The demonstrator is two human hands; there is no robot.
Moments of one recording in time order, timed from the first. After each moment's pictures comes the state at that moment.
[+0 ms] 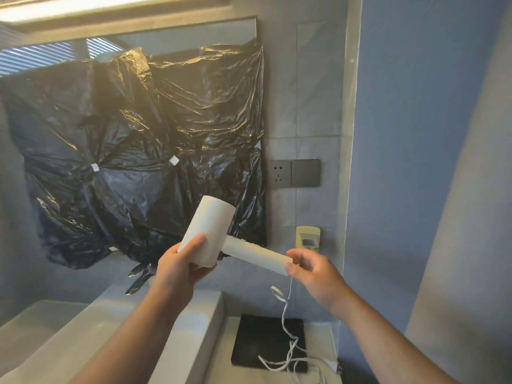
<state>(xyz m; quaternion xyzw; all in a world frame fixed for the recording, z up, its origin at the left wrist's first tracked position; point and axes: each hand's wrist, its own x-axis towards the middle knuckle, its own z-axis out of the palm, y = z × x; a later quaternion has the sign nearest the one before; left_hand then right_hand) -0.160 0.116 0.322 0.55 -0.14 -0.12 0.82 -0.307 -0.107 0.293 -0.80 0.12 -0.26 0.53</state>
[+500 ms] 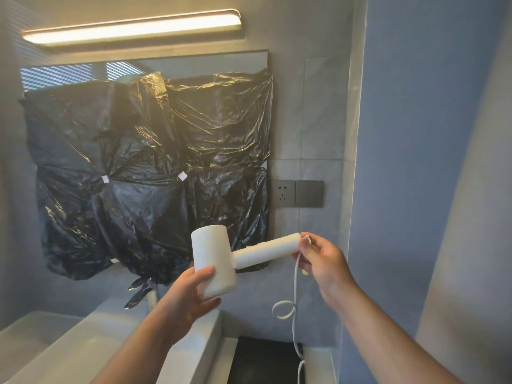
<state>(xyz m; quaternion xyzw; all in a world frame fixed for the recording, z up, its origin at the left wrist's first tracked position) -0.169 0.136 0.308 0.59 -0.18 -0.26 0.75 -0.292 -0.103 0.346 -0.63 0.11 -0.37 0.67</state>
